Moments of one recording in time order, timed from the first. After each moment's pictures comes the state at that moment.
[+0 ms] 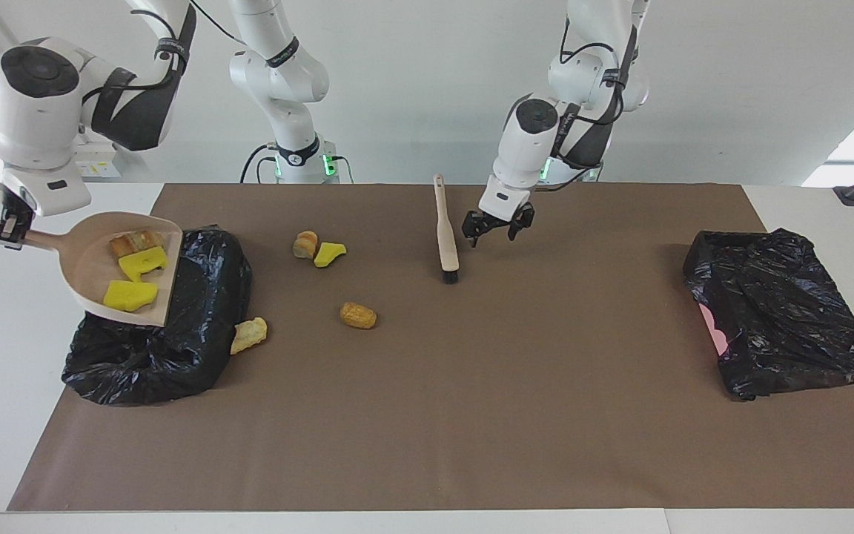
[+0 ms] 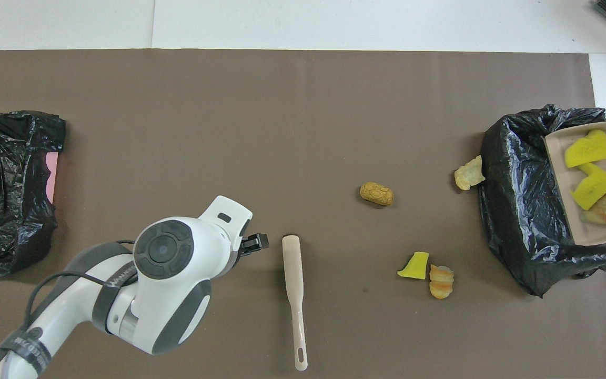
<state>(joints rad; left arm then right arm) -0.50 -0.04 -0.06 -2.26 -0.11 2.25 -0.71 -0.24 0.05 -0.02 -1.79 -0.75 2.04 -1.73</state>
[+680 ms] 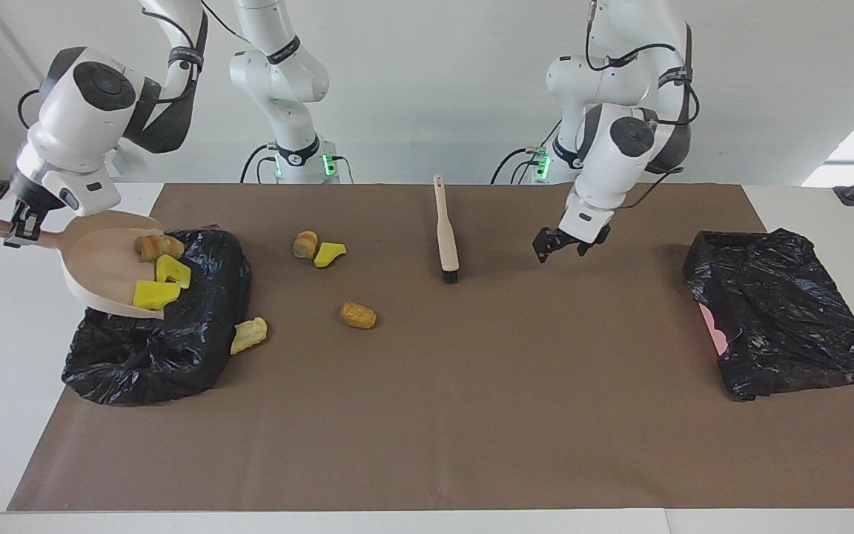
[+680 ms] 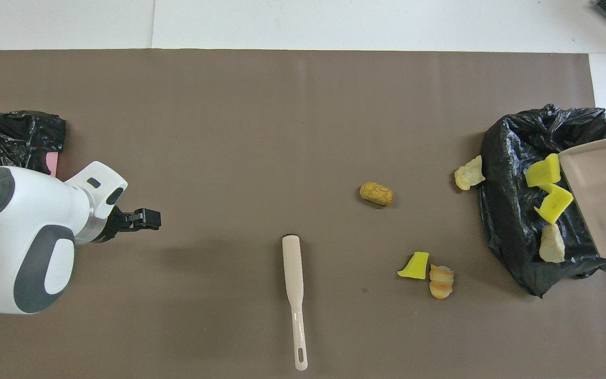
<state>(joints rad) -0.10 -0.10 -0.06 -2.26 -0.11 2.11 -0.20 -0.26 -0.03 -0.02 -1.92 -0.92 2.14 -1.70</state>
